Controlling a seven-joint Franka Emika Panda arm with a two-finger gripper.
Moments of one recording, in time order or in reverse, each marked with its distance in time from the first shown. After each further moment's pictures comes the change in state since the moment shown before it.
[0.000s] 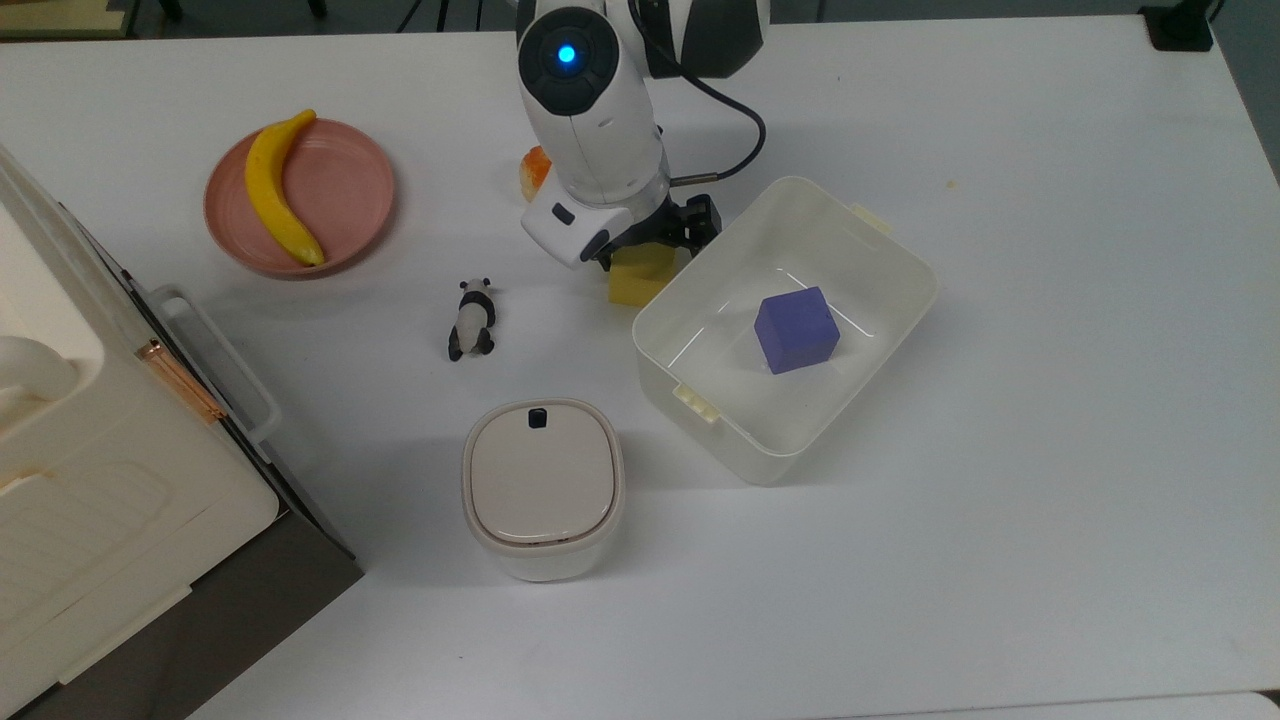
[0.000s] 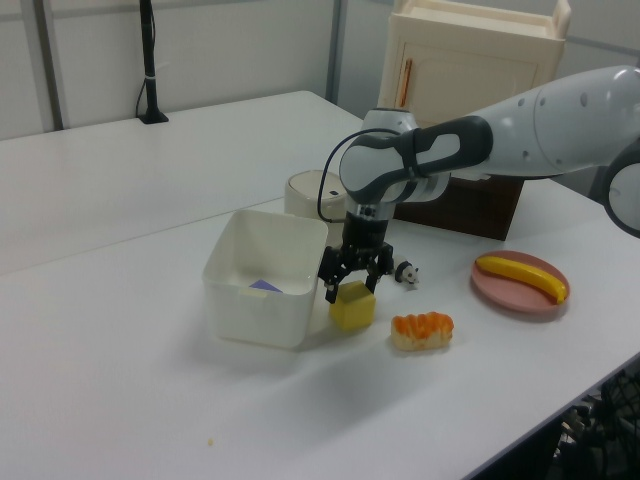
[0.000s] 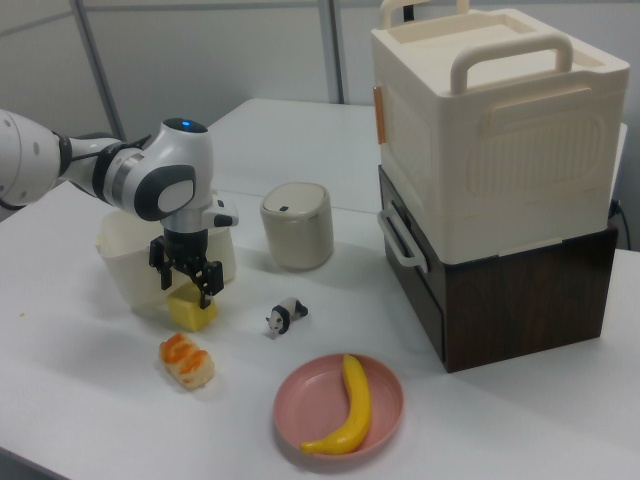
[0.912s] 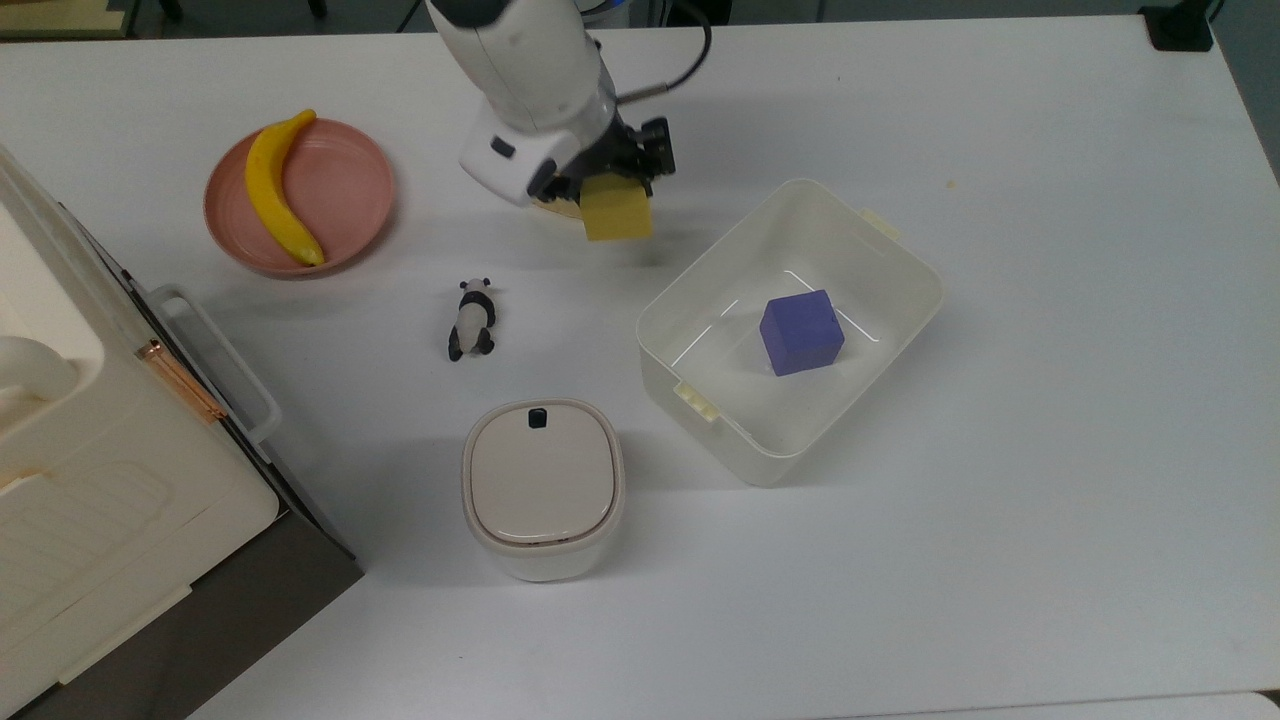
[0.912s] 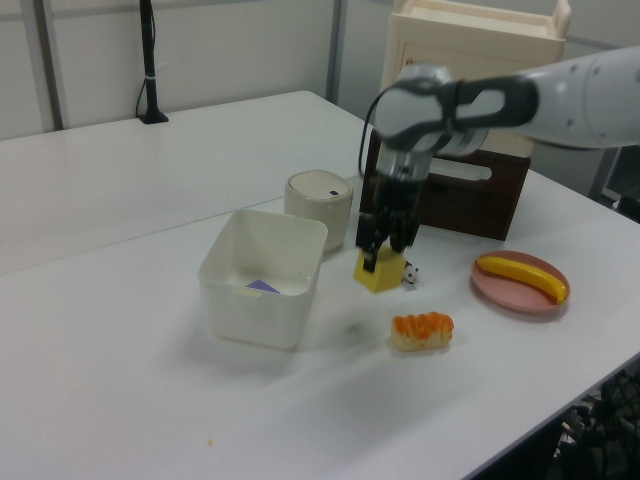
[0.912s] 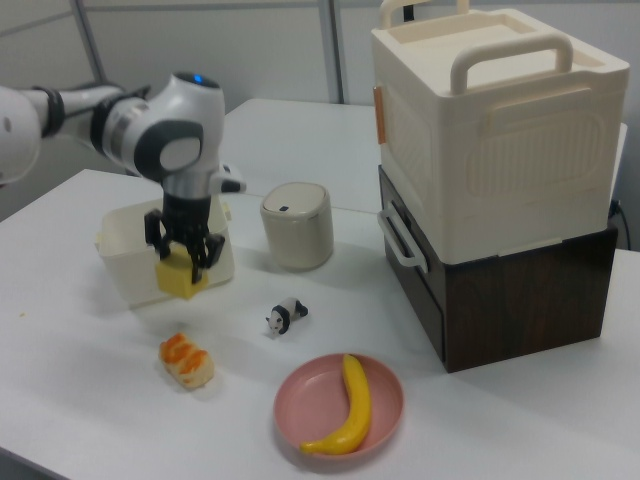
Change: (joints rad) arm -0.072 -0.136 -0.021 0.054 0.004 -0.249 -0.151
